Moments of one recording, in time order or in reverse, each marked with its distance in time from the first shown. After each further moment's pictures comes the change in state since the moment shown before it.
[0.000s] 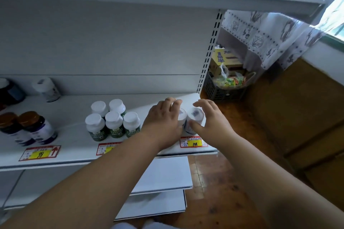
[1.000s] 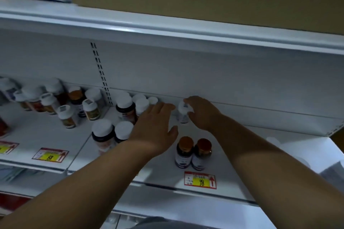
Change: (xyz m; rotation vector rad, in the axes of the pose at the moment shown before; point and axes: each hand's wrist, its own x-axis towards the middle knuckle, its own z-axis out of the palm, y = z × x) left_hand -0.155 -0.401 -0.186 -0.046 0.168 -0.217; right_hand 0.191 -0.360 0.276 -0.170 -0.331 -0.322
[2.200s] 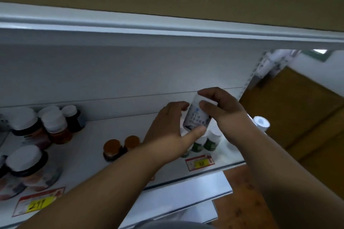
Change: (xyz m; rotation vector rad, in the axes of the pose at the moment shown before) left_hand 0.020 0.166 0.057 -0.640 -0.190 0.256; right_hand -0.209 0.032 -0.115 0.649 0.576 0.335
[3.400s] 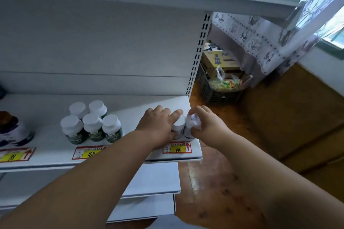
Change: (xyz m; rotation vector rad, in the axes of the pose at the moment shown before) left_hand 0.131 0.078 0.301 0.862 -0.163 -0.078; right_hand 0.032 0.246 -0.267 -0.584 -0.350 -0.038
